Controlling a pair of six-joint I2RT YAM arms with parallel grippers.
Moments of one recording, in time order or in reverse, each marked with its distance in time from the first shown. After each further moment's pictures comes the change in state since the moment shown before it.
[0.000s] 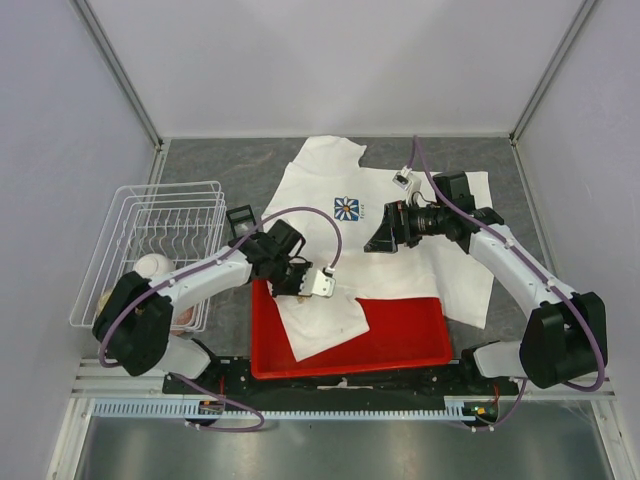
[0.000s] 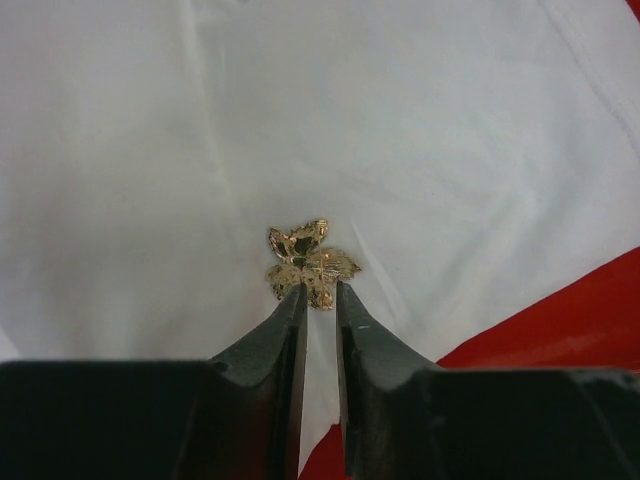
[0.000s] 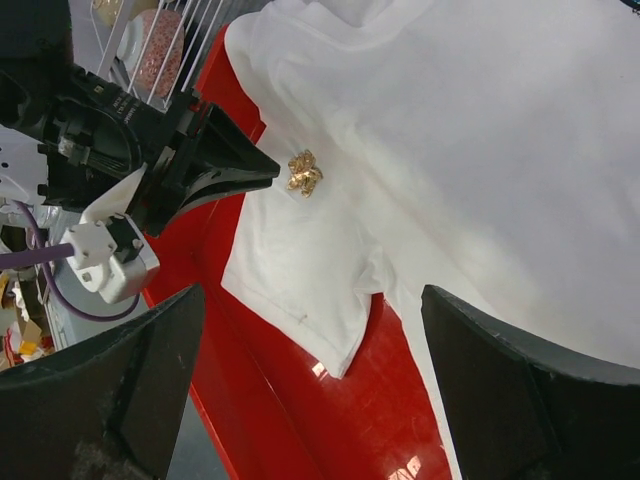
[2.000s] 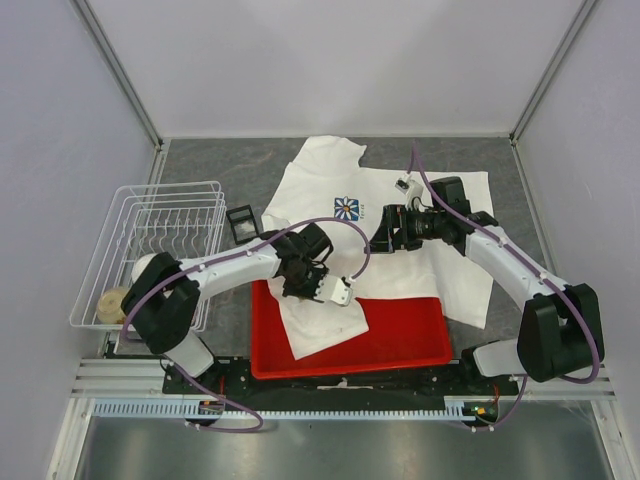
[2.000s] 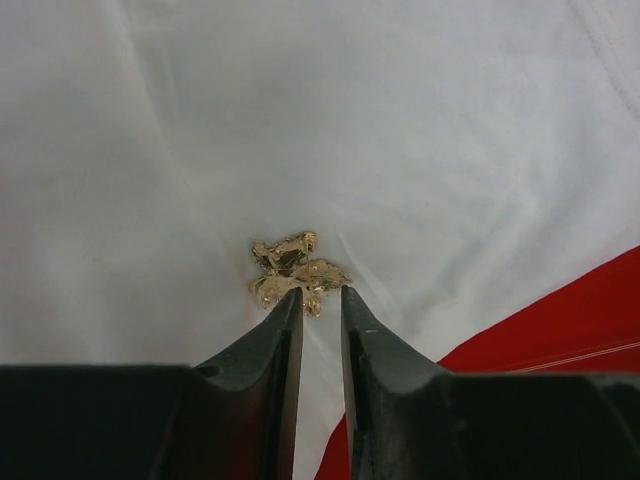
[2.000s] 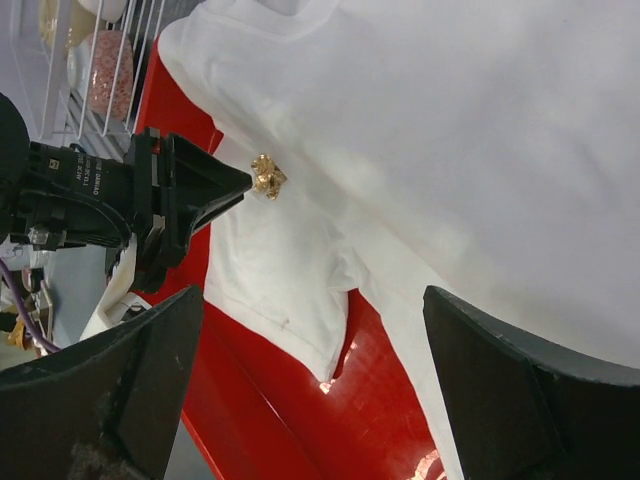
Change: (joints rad) left arm -0.141 0.174 0.173 -0.153 -0.197 -0.016; right arm -0.001 0.032 -0.057 0.053 0.074 0.084
